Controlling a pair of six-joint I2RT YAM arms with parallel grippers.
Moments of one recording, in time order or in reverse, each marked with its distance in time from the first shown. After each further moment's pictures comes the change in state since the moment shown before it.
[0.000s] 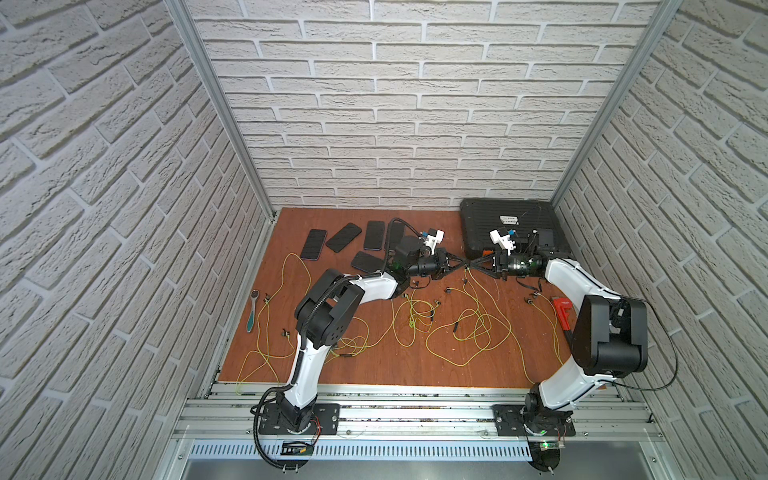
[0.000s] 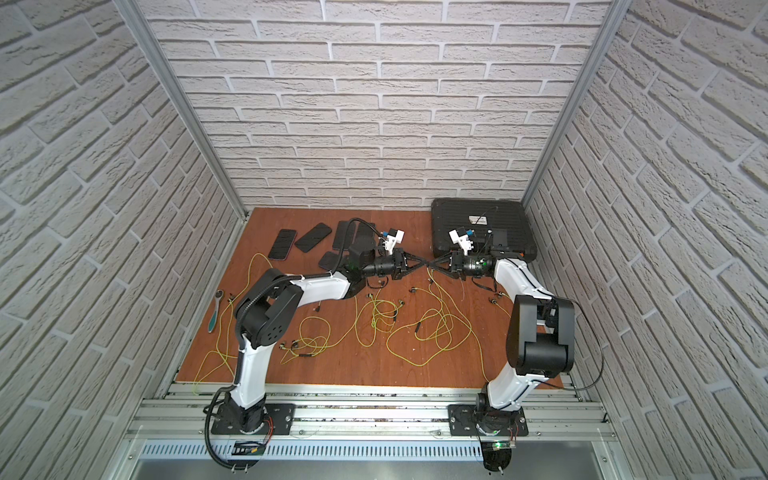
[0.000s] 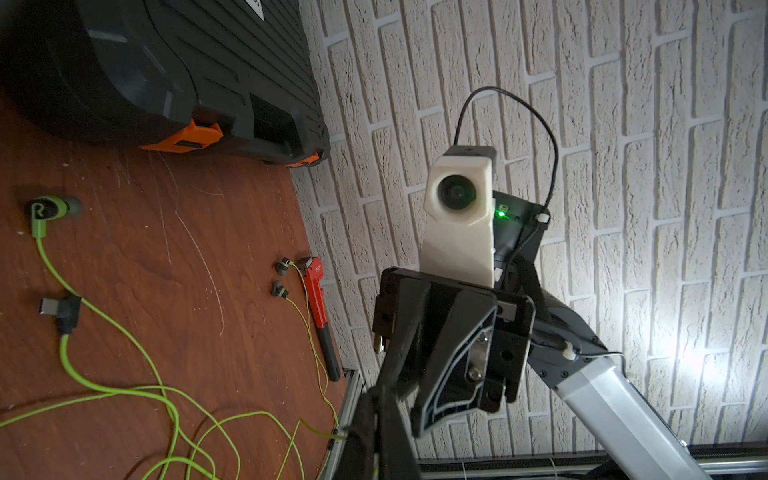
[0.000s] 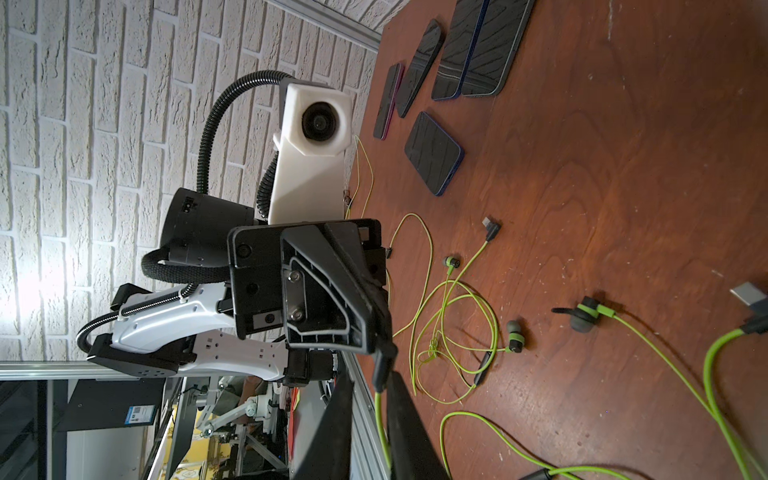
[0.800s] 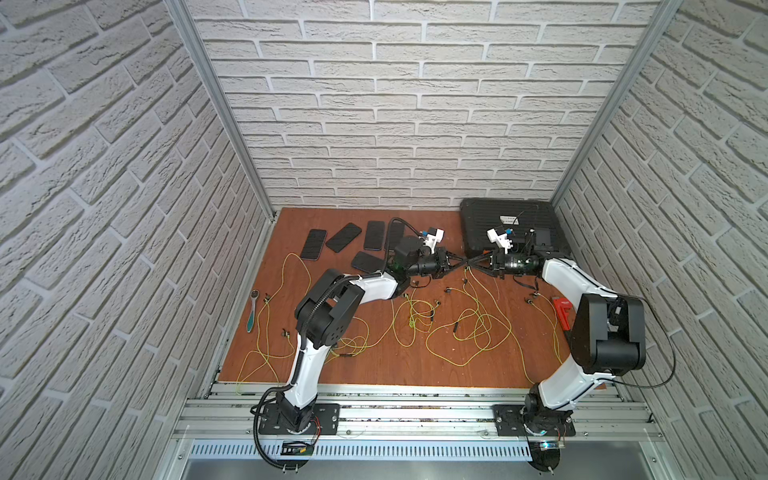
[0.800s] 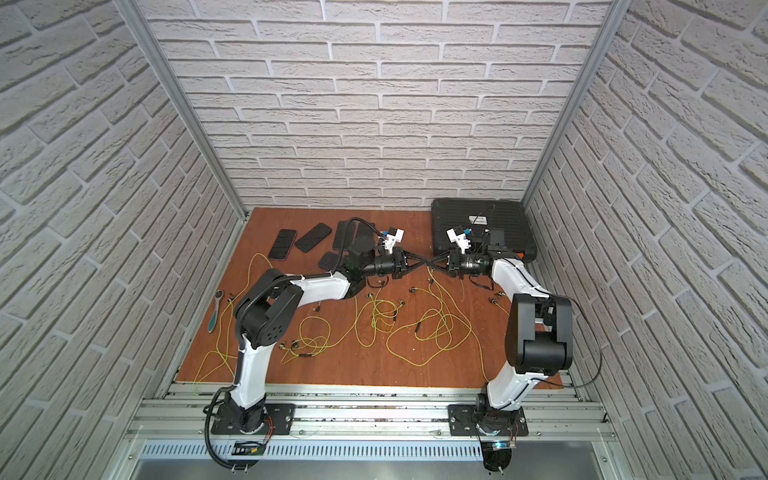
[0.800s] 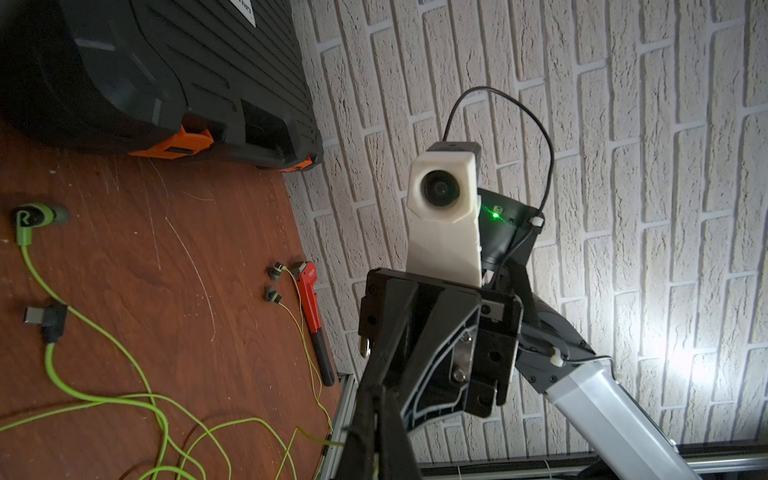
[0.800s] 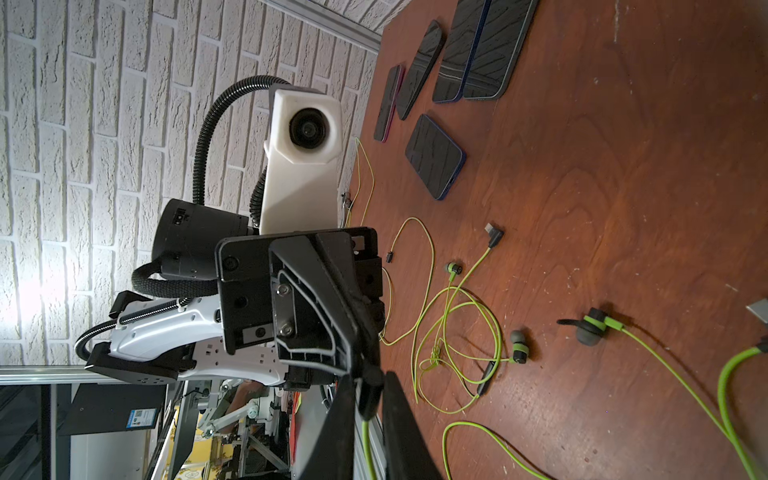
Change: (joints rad) left arm -0.002 0.000 0.000 0.021 -0.007 -0.018; right arm 0.023 0.015 -0.002 0.070 0.007 0.068
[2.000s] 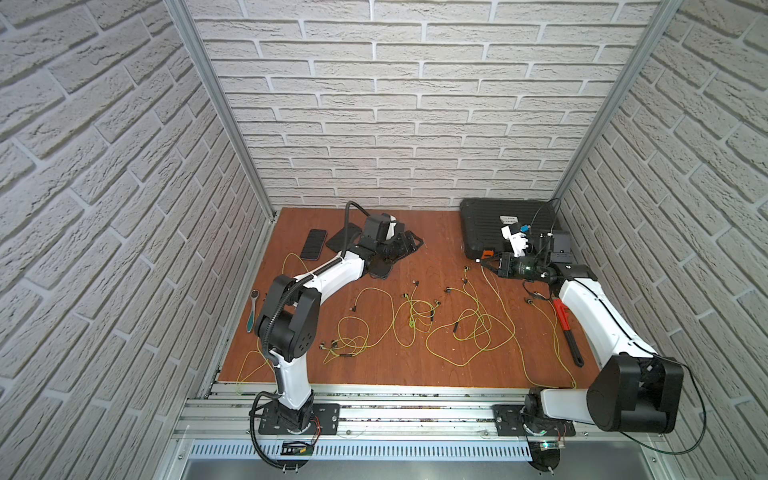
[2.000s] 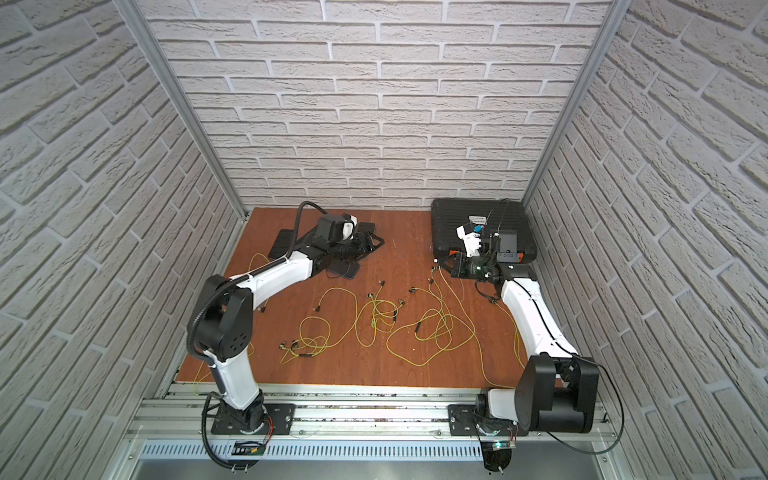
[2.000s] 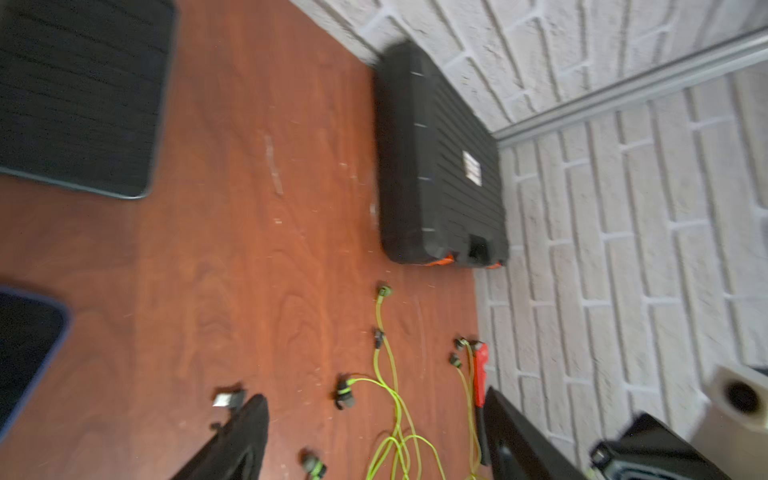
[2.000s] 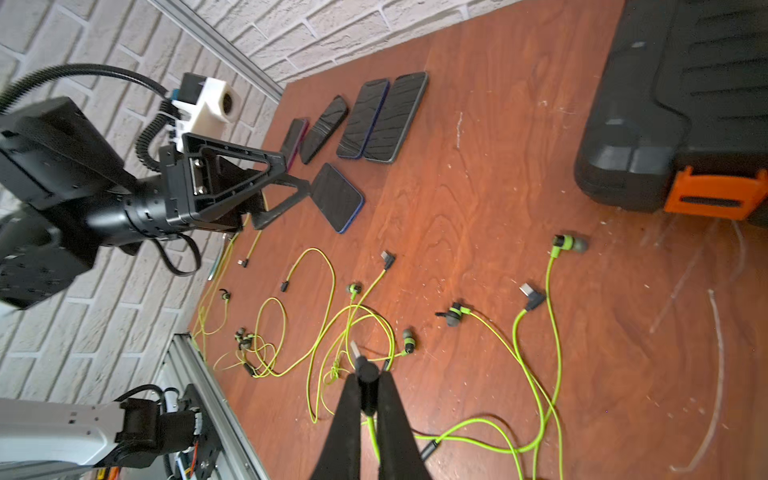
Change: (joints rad) left arm 0.224 -0.254 0.058 -0.891 -0.388 0.438; right arm 0.044 -0.364 -0.082 -0.081 0.509 -0.113
